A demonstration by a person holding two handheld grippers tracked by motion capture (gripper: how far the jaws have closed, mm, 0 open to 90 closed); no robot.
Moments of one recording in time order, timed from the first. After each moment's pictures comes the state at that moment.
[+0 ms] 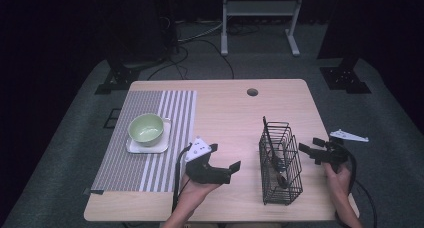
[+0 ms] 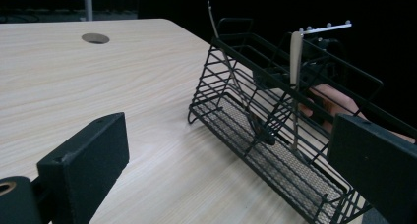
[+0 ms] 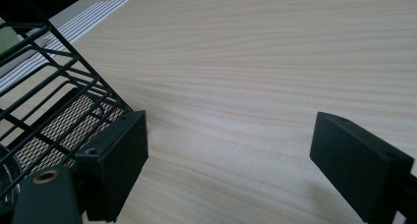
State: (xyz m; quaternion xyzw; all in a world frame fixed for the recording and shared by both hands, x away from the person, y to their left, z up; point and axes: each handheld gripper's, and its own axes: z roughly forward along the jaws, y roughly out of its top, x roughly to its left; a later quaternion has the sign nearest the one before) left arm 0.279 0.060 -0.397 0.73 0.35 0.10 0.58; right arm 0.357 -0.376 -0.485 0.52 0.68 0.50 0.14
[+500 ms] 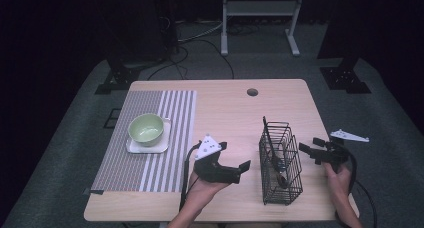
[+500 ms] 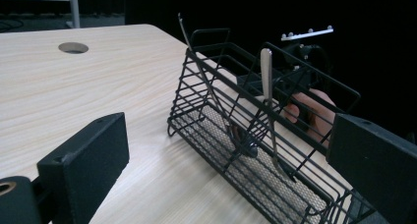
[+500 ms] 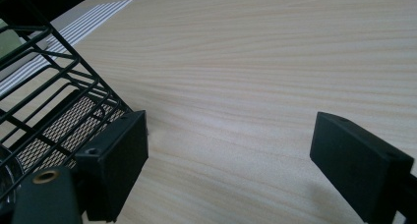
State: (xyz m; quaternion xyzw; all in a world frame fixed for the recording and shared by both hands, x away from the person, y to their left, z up) left arm 0.279 0.038 -0.387 0.74 0.33 0.10 0.58; right arm 0.357 -0.377 -0.486 0.52 0.68 0.50 0.14
